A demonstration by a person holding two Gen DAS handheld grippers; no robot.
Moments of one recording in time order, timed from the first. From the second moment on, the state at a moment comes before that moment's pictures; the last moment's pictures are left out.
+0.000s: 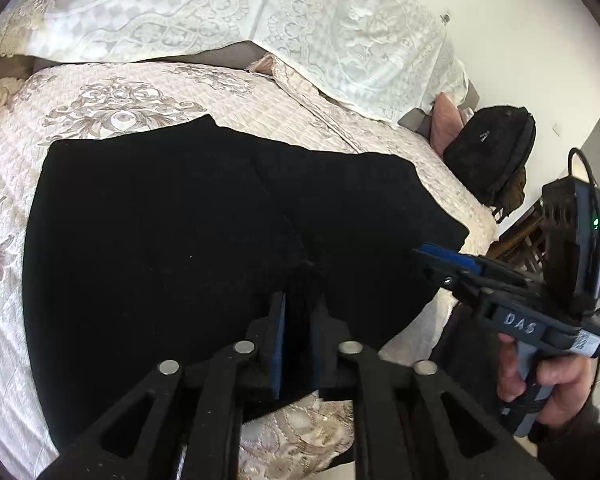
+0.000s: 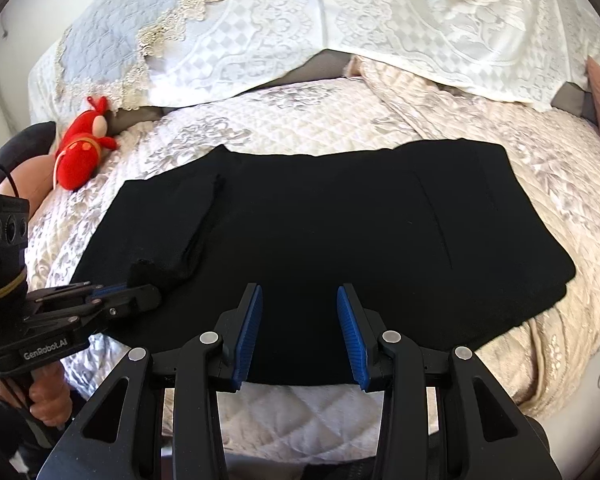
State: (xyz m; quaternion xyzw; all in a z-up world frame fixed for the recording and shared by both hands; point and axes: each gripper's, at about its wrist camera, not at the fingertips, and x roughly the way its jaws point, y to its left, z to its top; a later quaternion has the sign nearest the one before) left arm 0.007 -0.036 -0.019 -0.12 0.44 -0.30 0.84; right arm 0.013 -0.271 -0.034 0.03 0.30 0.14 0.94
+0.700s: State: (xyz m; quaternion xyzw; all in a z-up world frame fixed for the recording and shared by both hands) left arm -0.009 0.035 -0.022 -0.12 0.43 -0.15 0.88; right arm 0.020 -0.191 -0.056 -0.02 0.32 0.25 0.91
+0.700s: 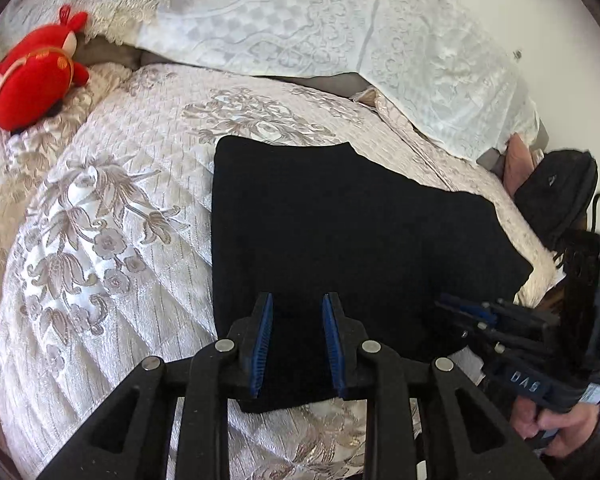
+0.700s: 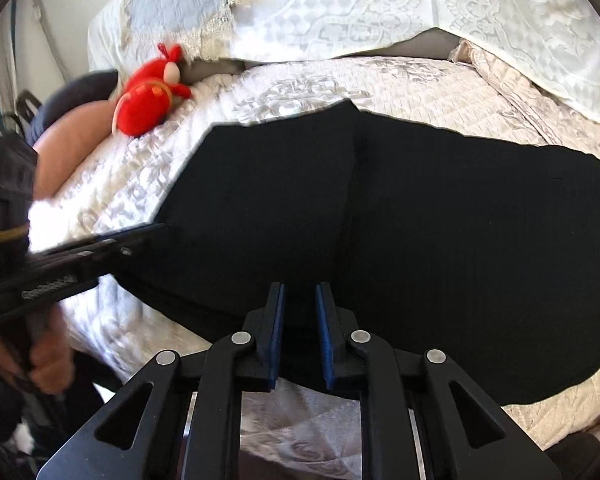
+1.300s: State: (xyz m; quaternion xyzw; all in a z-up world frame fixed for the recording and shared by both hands) left arm 0.020 0.022 -0.013 -0.09 0.43 -0.14 0.89; right arm 0.021 -0.226 -0.040 0.01 0.32 0.21 0.92
